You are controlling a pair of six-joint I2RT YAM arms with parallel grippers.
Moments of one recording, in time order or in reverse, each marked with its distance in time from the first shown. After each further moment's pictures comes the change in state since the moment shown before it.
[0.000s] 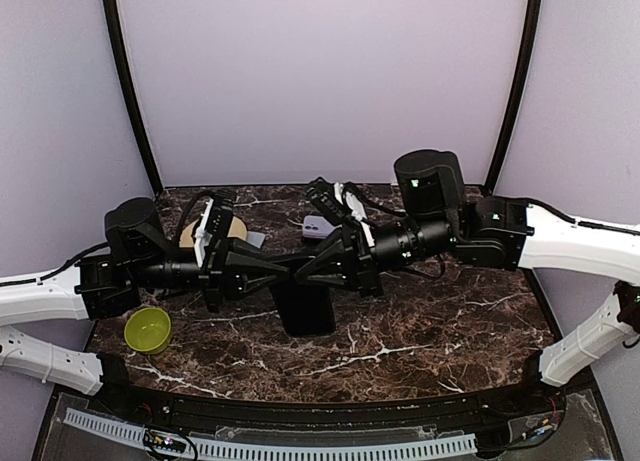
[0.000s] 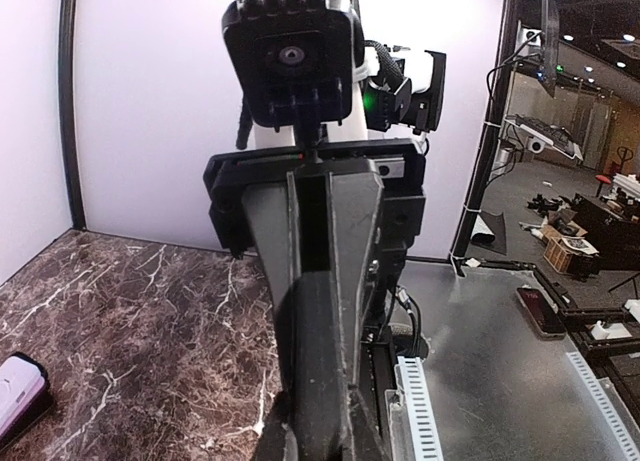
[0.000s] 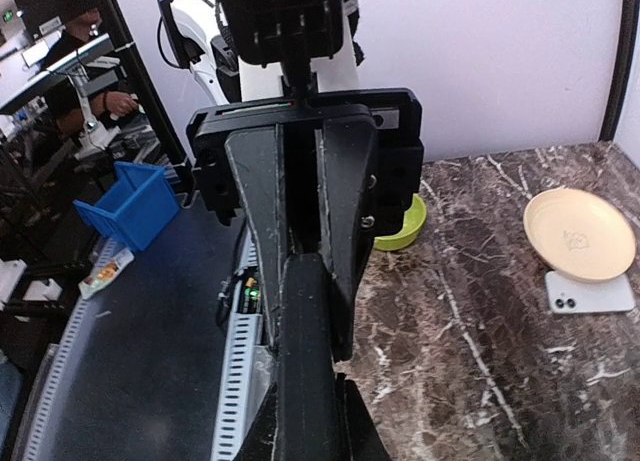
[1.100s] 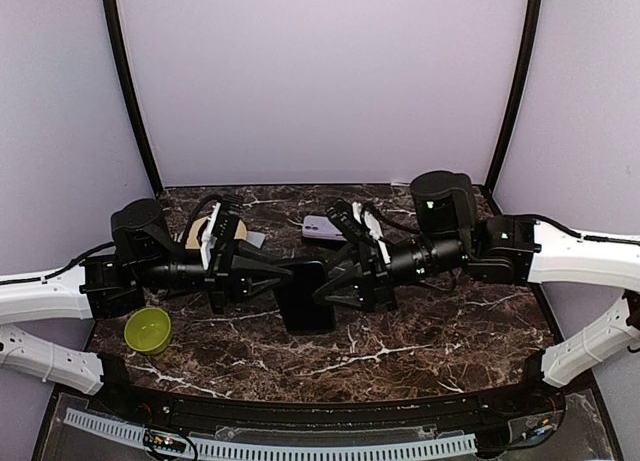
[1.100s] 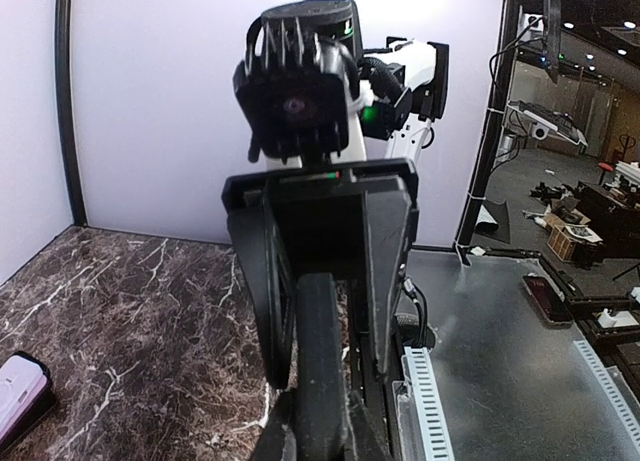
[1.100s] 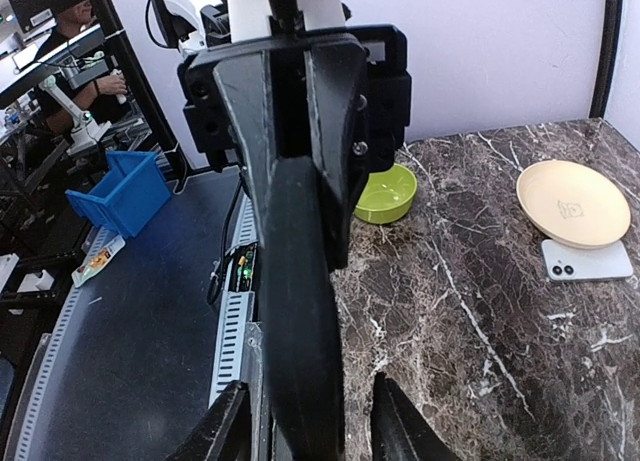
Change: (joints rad) left arm 0.002 0.025 0.002 0.010 0.004 0.011; right arm -0.028 -0.088 -0.174 0.071 0.010 -0.014
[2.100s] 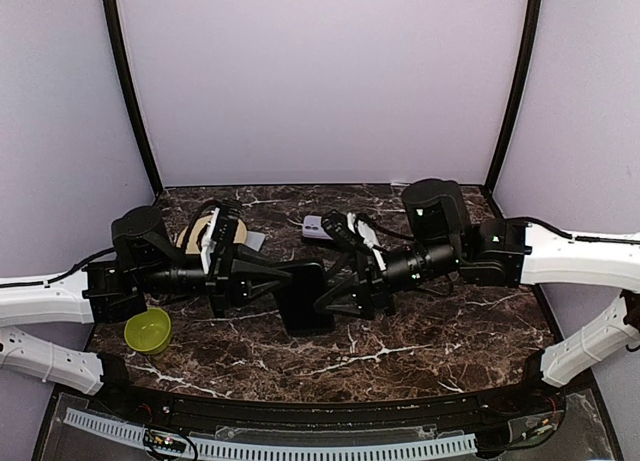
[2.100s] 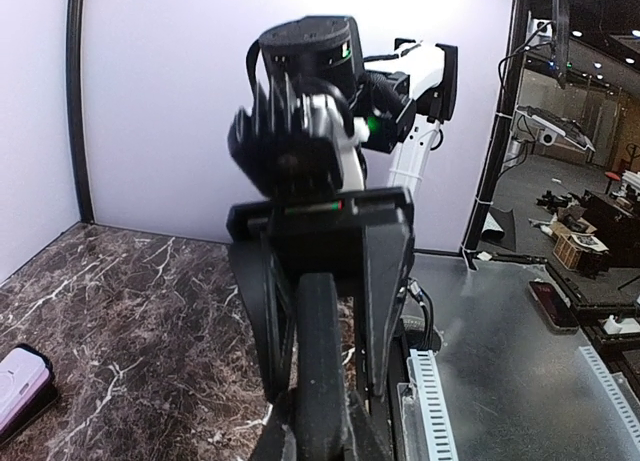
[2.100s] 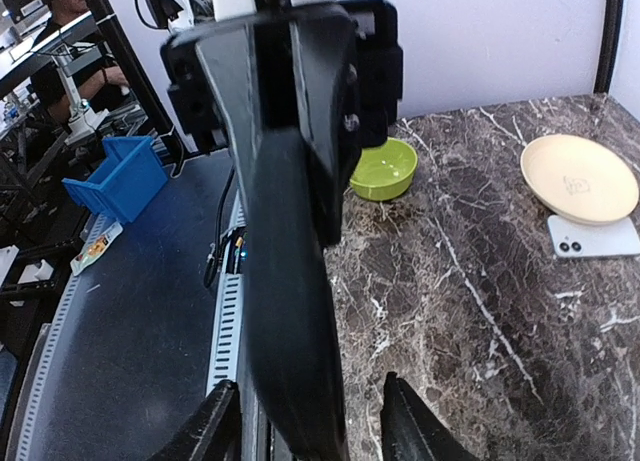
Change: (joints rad) left arm -0.002 -0.005 -0.047 0.041 -0.026 -0.025; right arm -0.011 0.026 -0.008 -0.026 -0.018 -0.006
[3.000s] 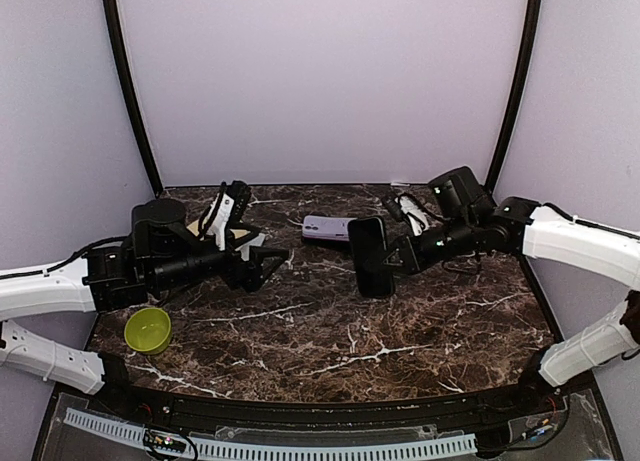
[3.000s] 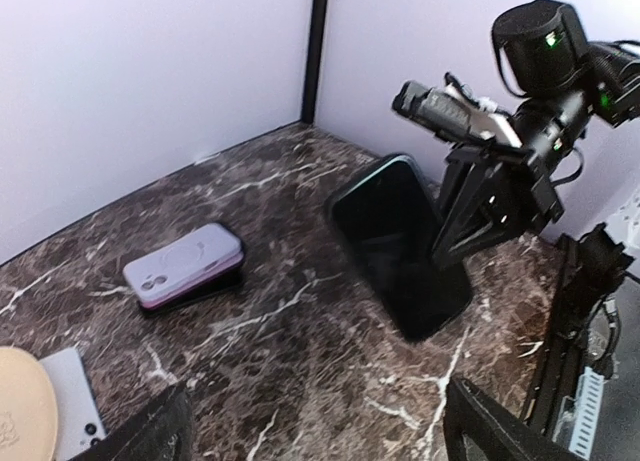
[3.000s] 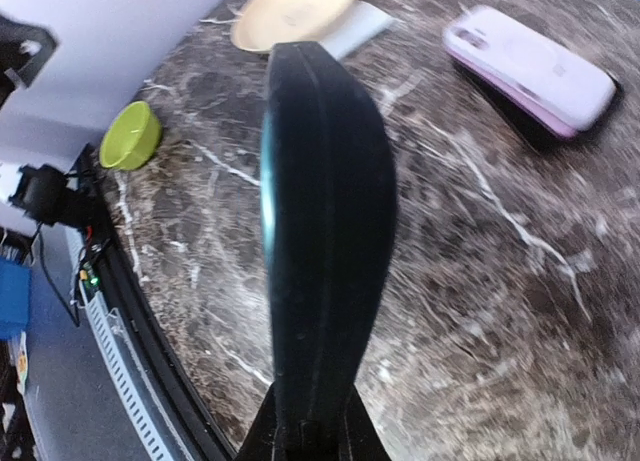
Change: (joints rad) left arm 0.013 0.033 0.093 -0.274 -0.565 -0.032; right arm -0.321 -0.006 -0.037 -0.264 0.162 0.213
